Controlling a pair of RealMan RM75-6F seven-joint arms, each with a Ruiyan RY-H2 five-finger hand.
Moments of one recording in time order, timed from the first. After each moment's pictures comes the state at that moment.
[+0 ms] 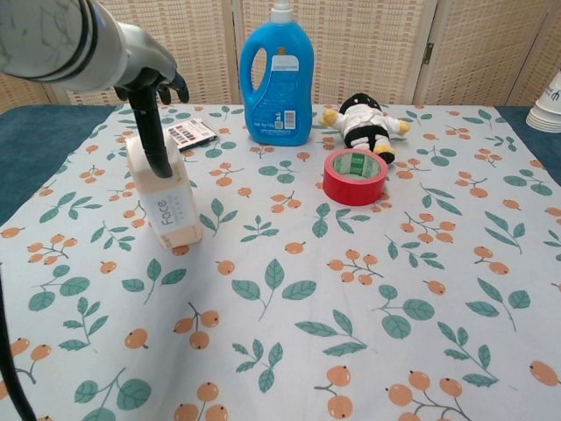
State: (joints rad) left arm -1.25 -1.57 -0.64 -2.01 -0.22 1.77 1.28; right arm 0.23 -0.57 0.03 -2.35 -1.37 1.31 -0.35
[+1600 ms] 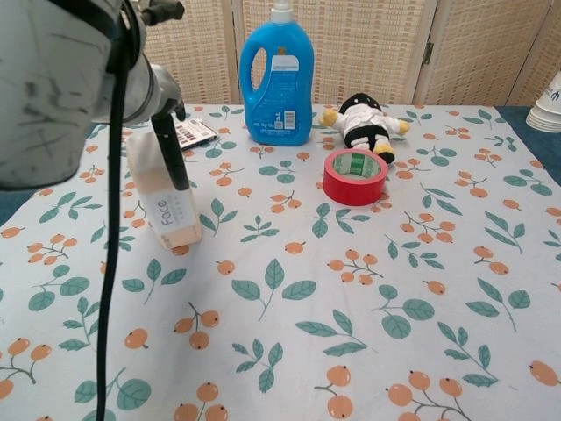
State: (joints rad) left arm -1.26 -1.73 -0.65 -1.73 -0.17 1.73 1.24; right arm 0.23 -0.55 0.06 -2.33 -1.35 1.25 -0.33
